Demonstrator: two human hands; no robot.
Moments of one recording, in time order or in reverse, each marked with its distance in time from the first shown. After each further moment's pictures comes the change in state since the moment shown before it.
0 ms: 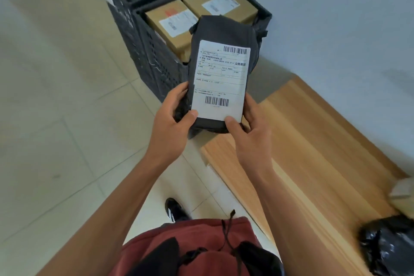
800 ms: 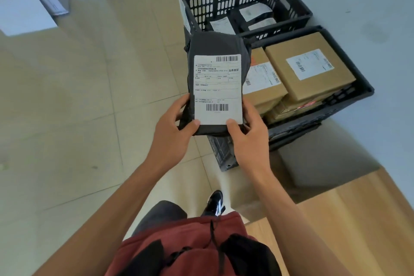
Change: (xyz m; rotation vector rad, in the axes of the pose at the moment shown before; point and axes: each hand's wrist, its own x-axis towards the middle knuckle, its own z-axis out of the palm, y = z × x) left_hand 0.197 -0.017 -0.142 0.151 0.279 -0.151; right_hand 0.224 -0.008 0.200 -0.062 -0.361 -0.010
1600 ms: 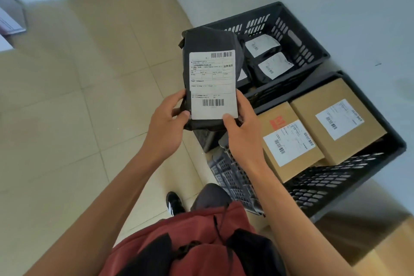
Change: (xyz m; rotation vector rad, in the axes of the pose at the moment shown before) left_hand 0.303 -0.009 -0.107 -0.086 -0.151 -0.091; right_hand 0.253 -0.039 0.154 -0.081 0.107 0.031
